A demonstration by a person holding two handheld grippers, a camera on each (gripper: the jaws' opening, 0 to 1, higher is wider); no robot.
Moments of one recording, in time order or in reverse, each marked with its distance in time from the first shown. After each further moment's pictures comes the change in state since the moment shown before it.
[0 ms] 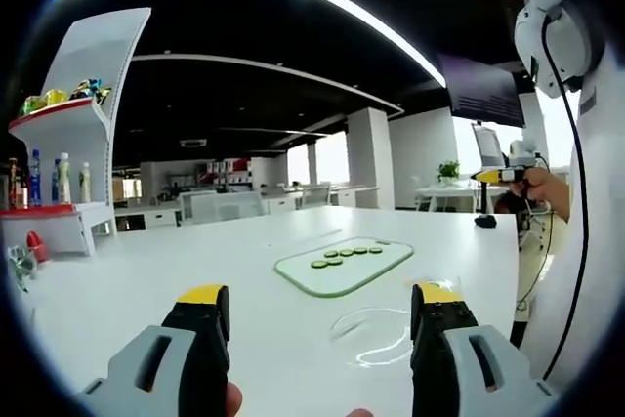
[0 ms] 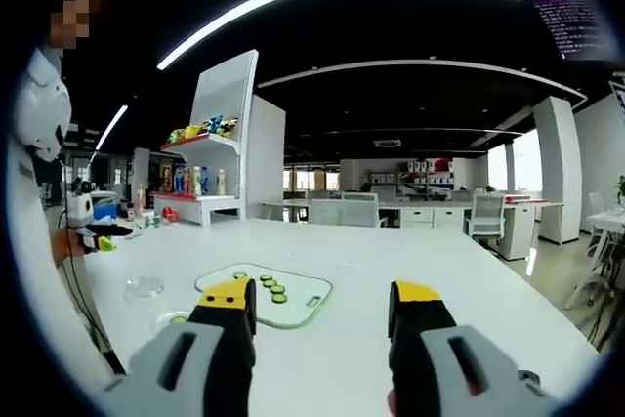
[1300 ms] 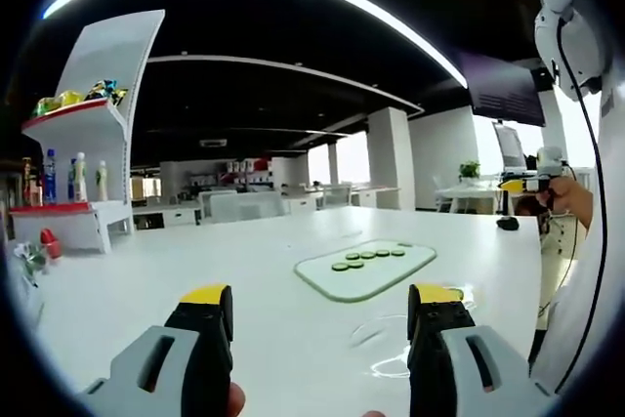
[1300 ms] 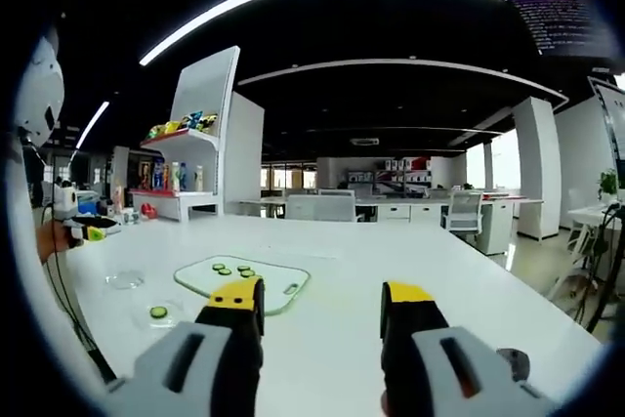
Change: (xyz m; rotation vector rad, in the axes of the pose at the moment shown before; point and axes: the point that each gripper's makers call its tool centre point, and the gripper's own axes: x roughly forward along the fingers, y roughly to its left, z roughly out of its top) left arm 0.011 0.015 0.000 -0.002 -0.002 0.108; right arm -0.020 -0.022 -0.023 -0.004 0.011 -0.142
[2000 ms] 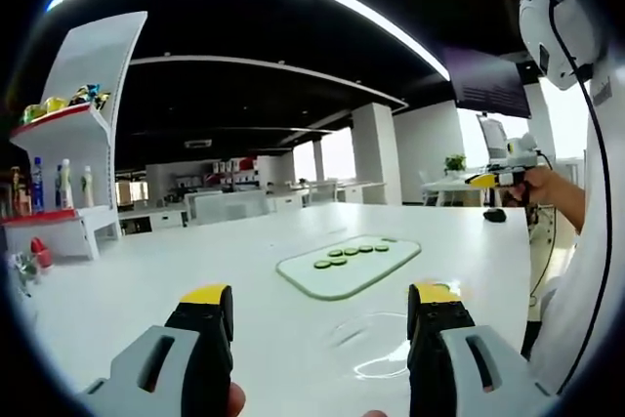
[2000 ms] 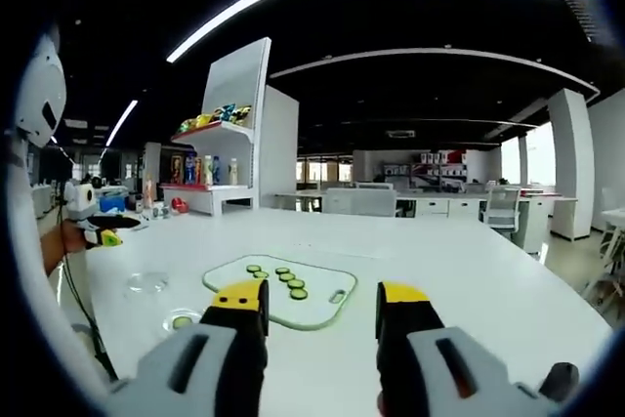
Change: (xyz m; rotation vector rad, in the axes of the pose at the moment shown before) left arm 0.005 -0.021 -0.003 0.029 0.016 -0.063; right arm 0.045 0.051 -0.003 0.001 0.026 0.156
